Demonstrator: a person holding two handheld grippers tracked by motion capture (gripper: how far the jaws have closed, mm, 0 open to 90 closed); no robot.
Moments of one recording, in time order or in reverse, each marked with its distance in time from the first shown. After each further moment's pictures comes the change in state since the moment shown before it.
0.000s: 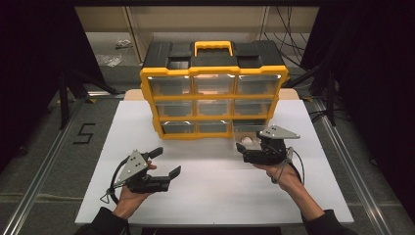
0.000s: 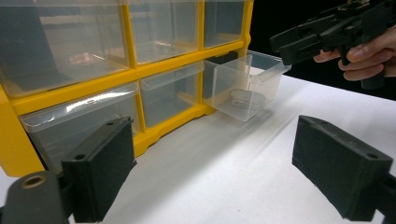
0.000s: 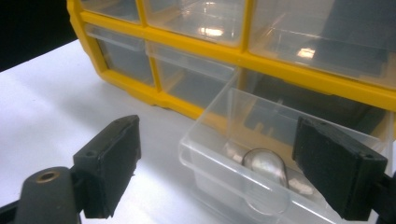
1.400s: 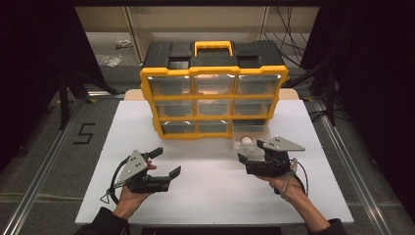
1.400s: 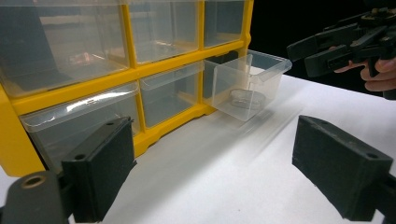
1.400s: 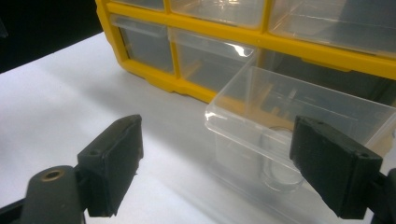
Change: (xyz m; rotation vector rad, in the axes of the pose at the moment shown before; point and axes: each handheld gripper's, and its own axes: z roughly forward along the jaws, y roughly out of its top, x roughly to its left) left arm 0.000 0.000 0.000 0.001 0.002 0.003; right arm 0.009 -0.021 -0.018 -0.012 0.042 -0.006
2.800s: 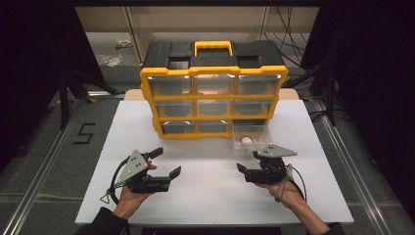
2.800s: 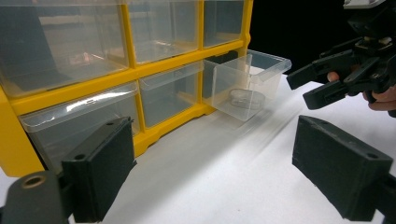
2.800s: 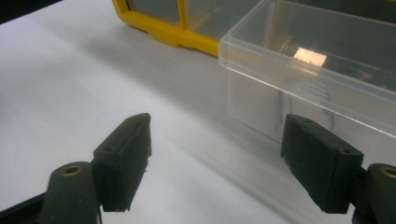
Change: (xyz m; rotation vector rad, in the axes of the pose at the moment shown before) left arm 0.000 0.000 0.000 0.001 0.000 0.001; right arm 0.002 -0.024 0.011 0.132 0.023 -0.003
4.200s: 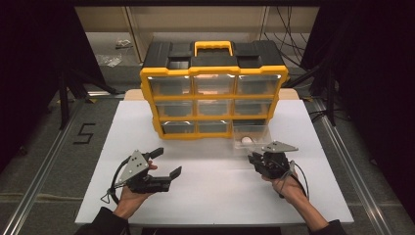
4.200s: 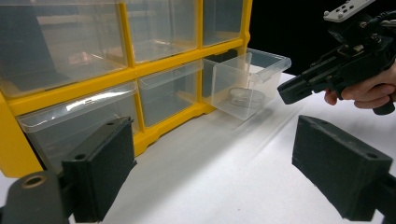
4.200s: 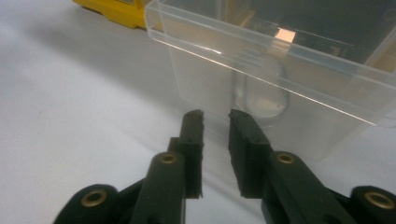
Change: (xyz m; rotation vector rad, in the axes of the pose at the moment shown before) left arm 0.000 0.000 0.001 0.005 -0.001 0.002; right arm -0.025 -0.006 0.011 0.051 -0.084 0.031
